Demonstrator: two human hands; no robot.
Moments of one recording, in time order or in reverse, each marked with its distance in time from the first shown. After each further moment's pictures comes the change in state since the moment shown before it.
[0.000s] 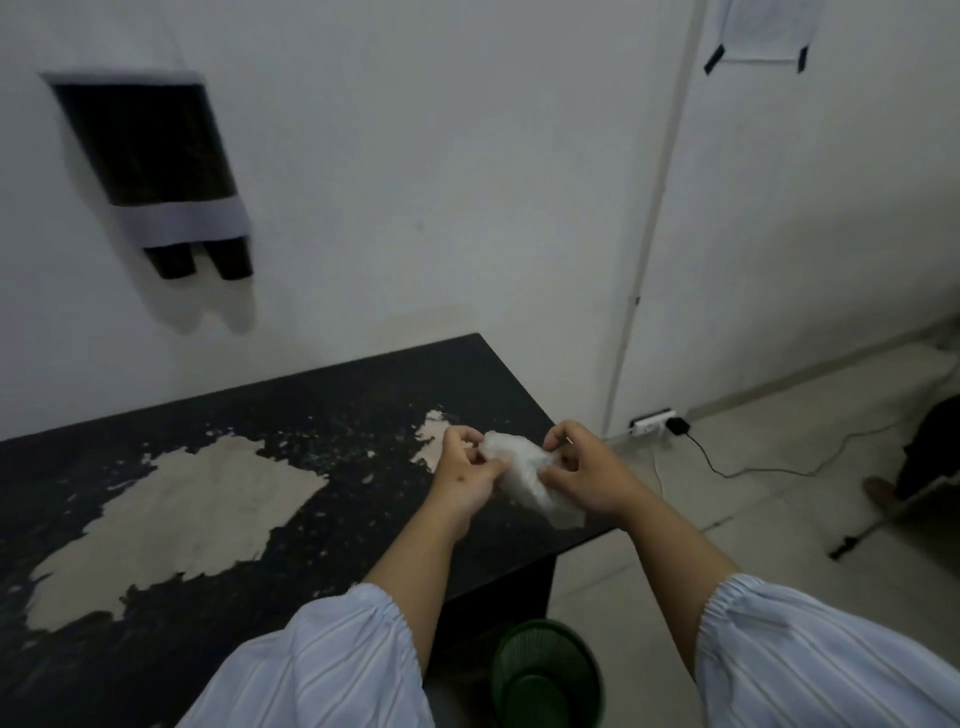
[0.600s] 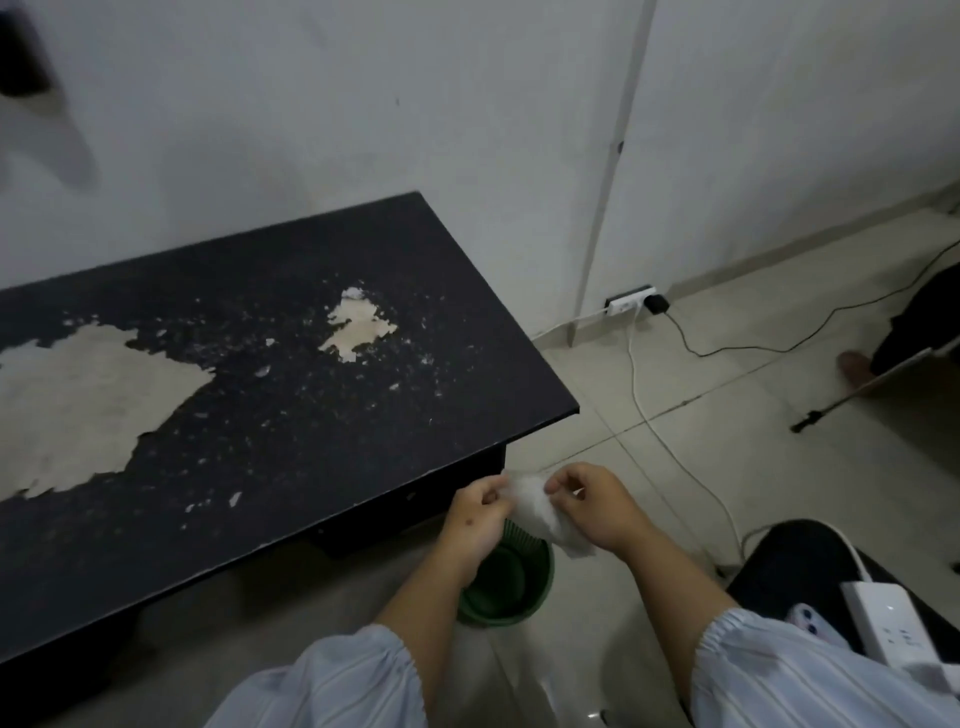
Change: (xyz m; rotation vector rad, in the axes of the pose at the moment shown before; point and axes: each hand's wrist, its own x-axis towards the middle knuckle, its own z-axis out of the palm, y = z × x) left_hand -0.001 -0.186 0.111 0.116 -0.168 -0.380; right_hand -0.042 0.210 0.030 -0.046 -0.047 0.350
